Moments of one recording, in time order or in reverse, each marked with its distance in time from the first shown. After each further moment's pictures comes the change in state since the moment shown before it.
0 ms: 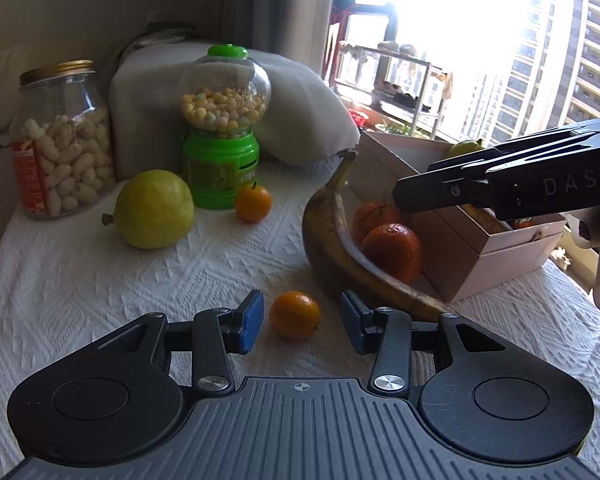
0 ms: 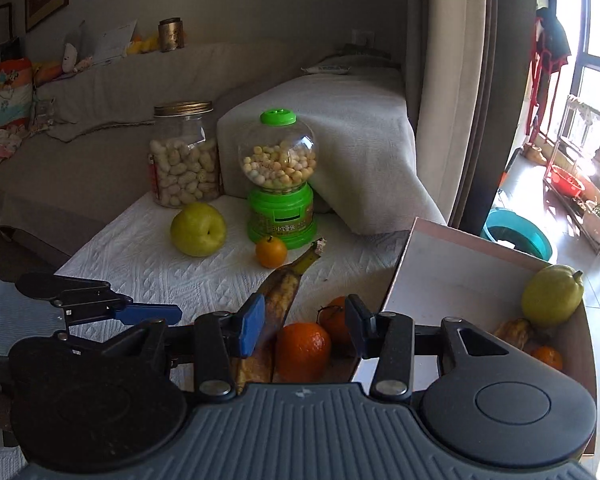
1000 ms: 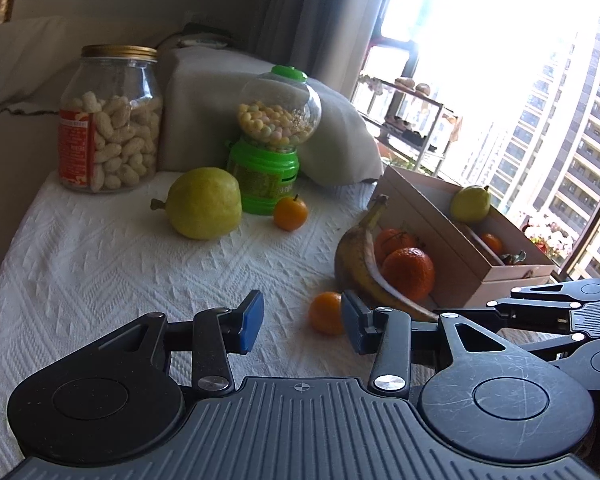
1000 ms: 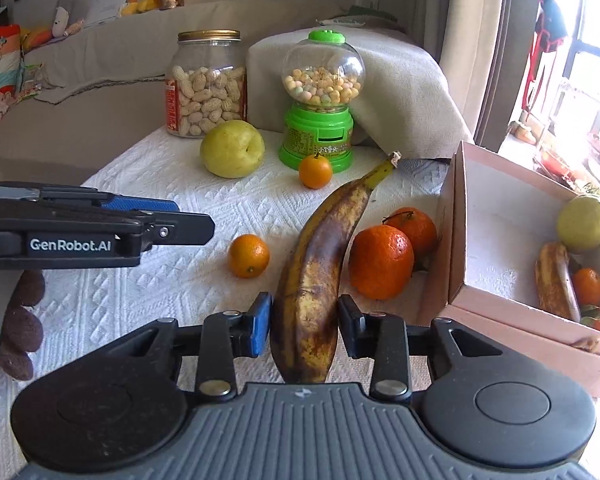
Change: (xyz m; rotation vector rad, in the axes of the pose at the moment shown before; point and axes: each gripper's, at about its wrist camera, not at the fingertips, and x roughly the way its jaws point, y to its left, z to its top) left arm -0.028 0.037 -0.010 -0.147 -0.060 -0.039; right arm 0.003 0.054 -0.058 0.025 0.044 -0.032
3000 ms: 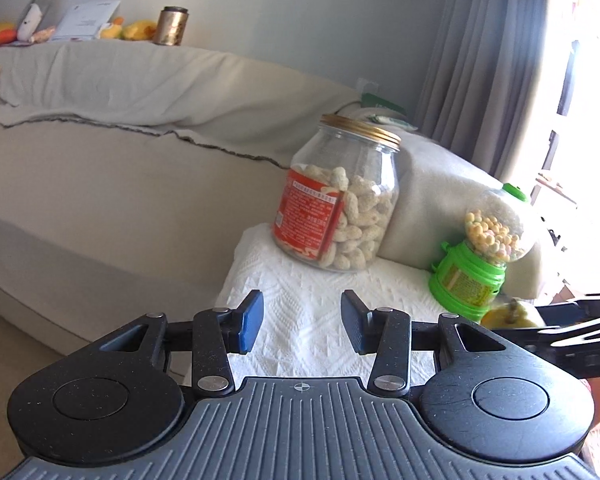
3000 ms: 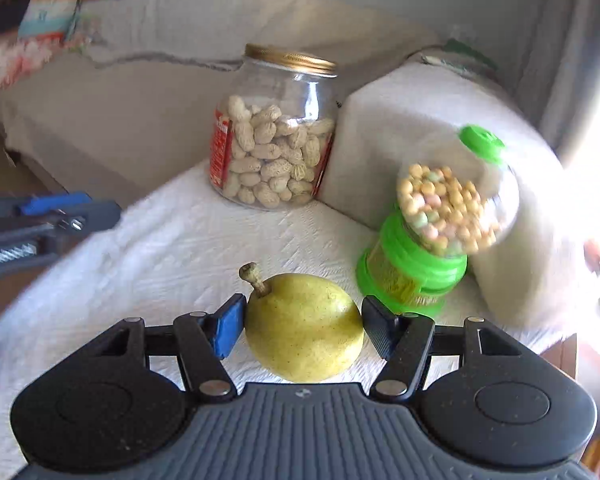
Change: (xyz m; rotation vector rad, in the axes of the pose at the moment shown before) left arm -0.031 0.104 0.018 -0.214 -0.211 0.399; right arm 0.075 0.039 0.110 -0.134 0.017 0.105
